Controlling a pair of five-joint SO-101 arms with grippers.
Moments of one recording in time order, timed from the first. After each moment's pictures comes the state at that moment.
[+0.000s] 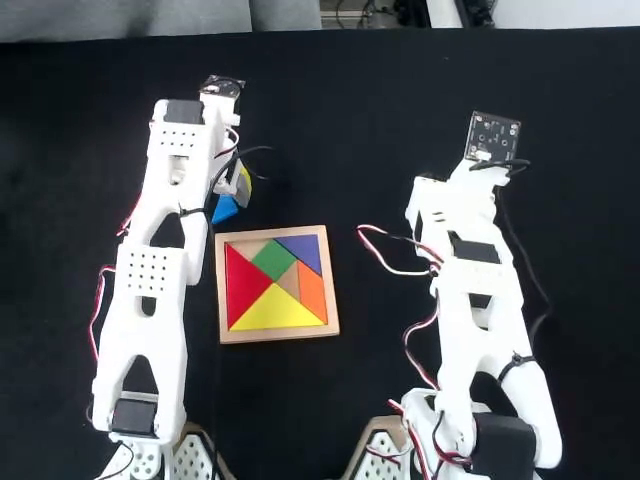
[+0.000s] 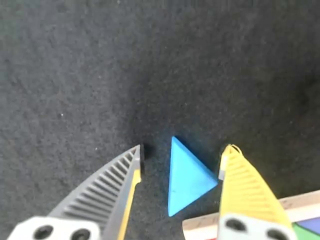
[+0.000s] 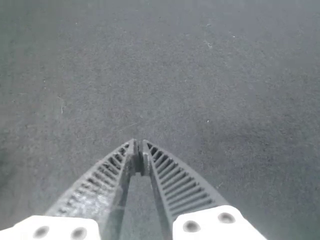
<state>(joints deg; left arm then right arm) 0.5 67.1 -68.9 96.0 -8.7 7.4 -24.3 56.0 15.7 -5.9</state>
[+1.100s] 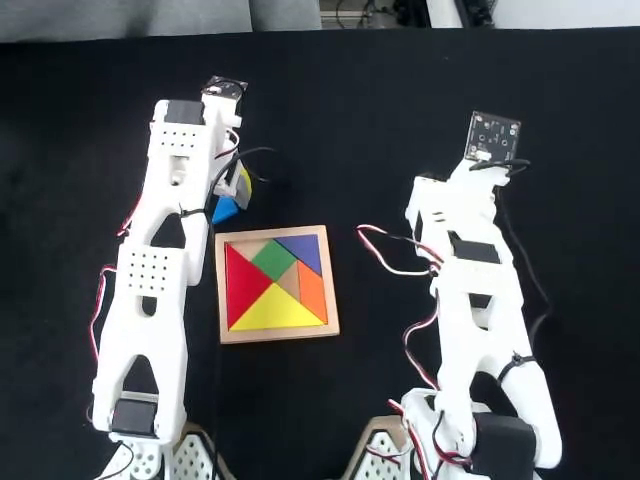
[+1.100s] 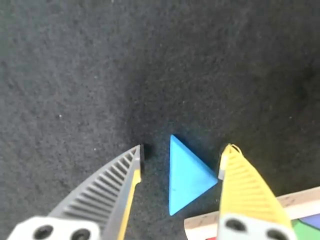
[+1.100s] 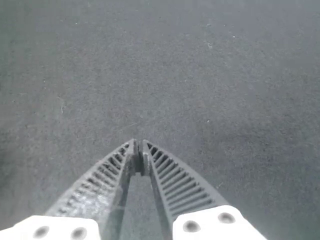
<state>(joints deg) 0.7 67.8 -69.8 97.5 -10.3 7.4 -24.3 56.0 15.7 -5.9</state>
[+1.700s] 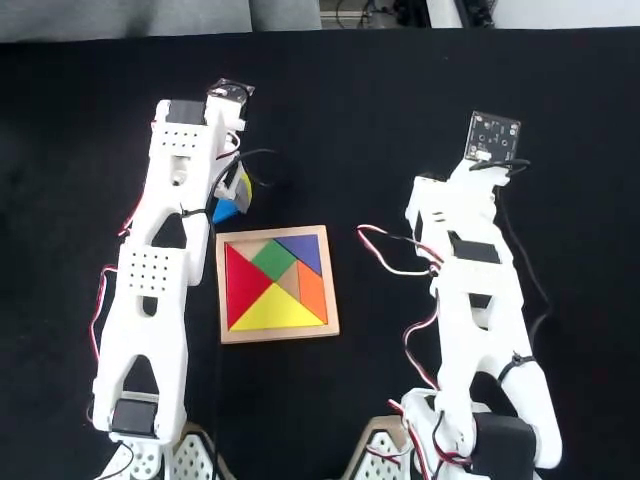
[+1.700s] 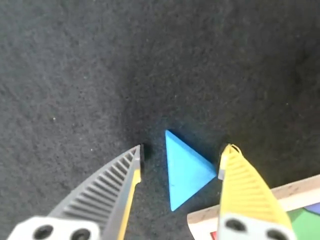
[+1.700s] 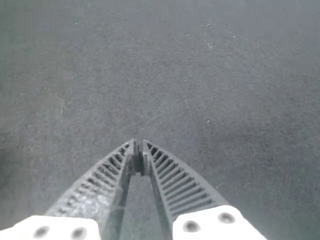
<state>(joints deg) 1.0 67.8 -69.8 98.5 -14.5 7.4 -24.3 56.0 15.7 -5.9</state>
